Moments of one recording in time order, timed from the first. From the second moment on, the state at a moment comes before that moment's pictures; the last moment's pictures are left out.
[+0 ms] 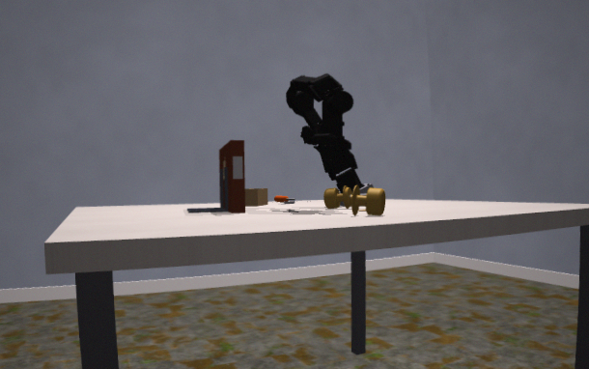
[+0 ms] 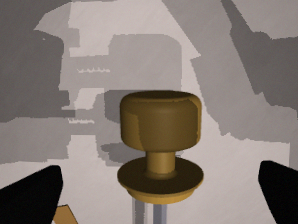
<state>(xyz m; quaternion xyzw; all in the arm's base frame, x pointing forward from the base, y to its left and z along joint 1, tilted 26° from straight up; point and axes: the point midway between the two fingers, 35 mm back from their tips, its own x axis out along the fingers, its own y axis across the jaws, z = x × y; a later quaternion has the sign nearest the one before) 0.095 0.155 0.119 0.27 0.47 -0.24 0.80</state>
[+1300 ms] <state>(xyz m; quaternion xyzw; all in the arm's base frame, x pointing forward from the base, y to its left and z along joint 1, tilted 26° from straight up) 0.104 0.147 0.091 0.34 0.44 -0.14 0.82</state>
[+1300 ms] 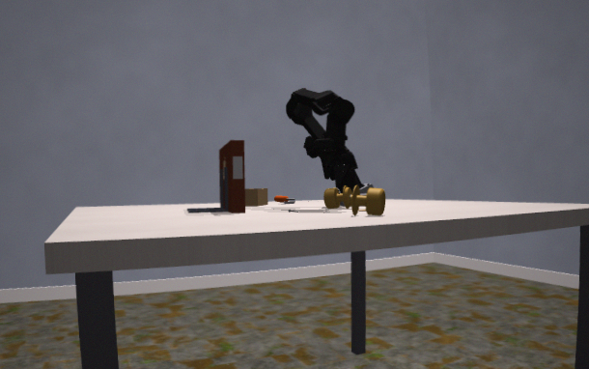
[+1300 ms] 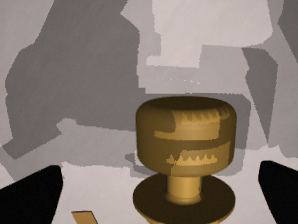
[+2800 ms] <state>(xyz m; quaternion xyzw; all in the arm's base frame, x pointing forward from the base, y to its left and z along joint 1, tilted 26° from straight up) 0.123 0.139 0.048 0.34 0.44 -0.15 0.82</state>
